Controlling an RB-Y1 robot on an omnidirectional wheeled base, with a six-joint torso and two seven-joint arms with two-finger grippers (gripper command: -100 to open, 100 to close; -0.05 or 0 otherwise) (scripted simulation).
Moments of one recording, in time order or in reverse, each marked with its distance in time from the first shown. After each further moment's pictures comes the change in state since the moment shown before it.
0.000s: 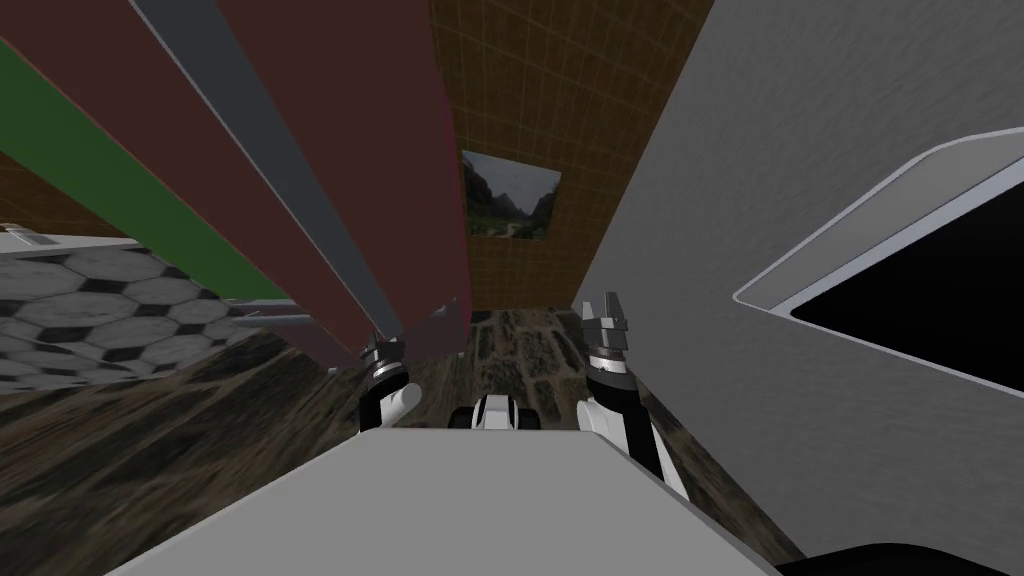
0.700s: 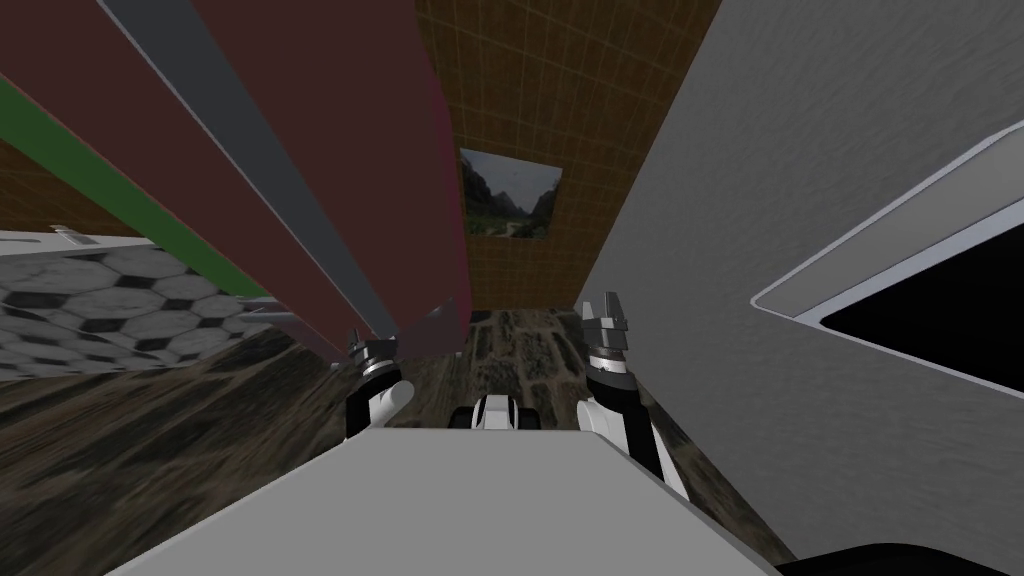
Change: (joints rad) left arm 0.014 -0.010 0.048 -0.099 0.060 0.097 -0.059; right arm 0.000 -0.001 0.000 0.000 0.000 0.000 0.000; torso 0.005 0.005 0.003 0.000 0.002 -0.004
